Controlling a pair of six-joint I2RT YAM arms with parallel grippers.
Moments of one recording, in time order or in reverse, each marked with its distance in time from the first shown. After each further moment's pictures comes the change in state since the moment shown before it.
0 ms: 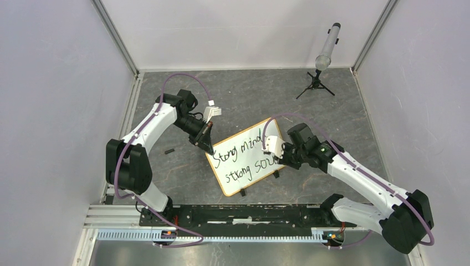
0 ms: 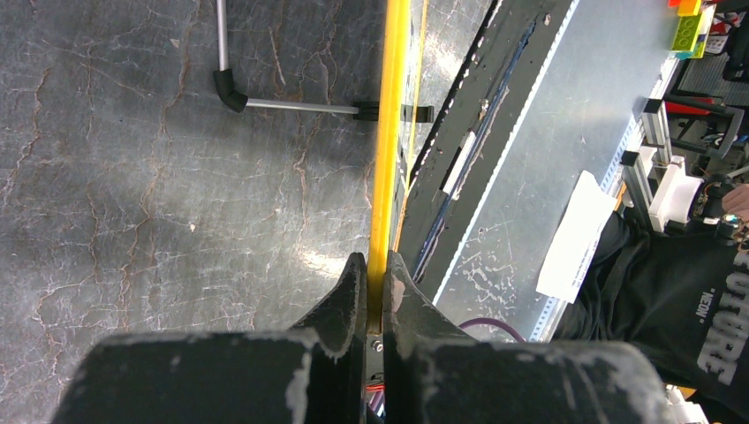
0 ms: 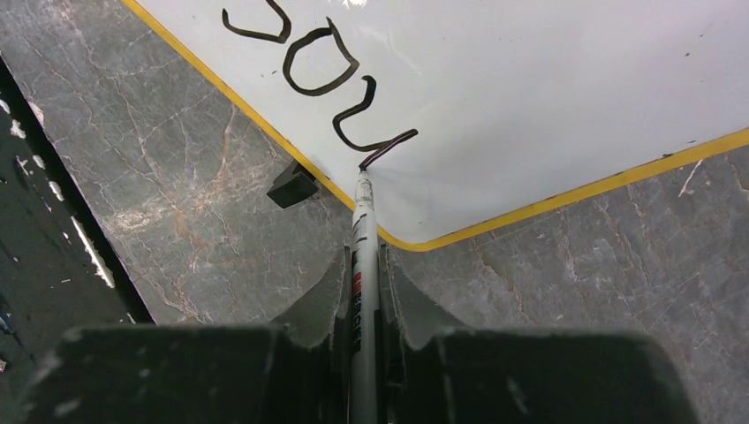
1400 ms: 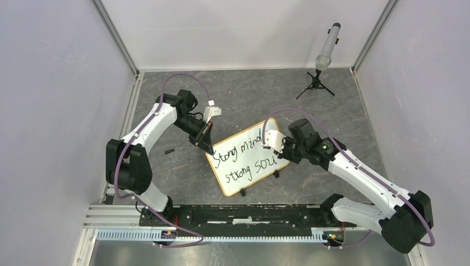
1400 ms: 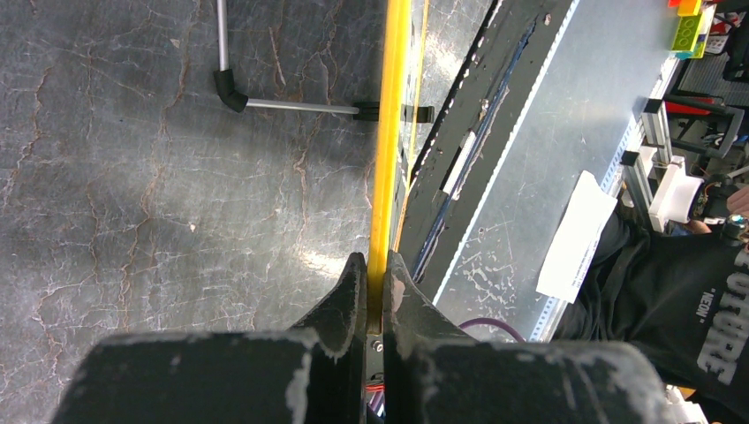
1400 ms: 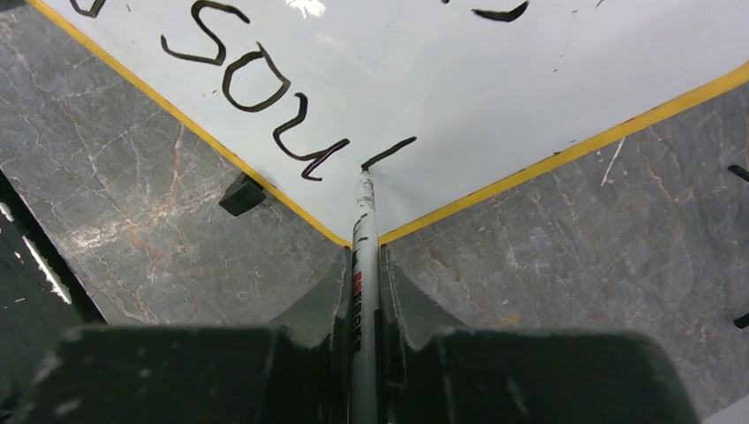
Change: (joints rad) left arm 0.000 0.000 0.000 0.000 0.000 0.000; right arm -0.007 0.009 0.066 0.006 0.055 -0.014
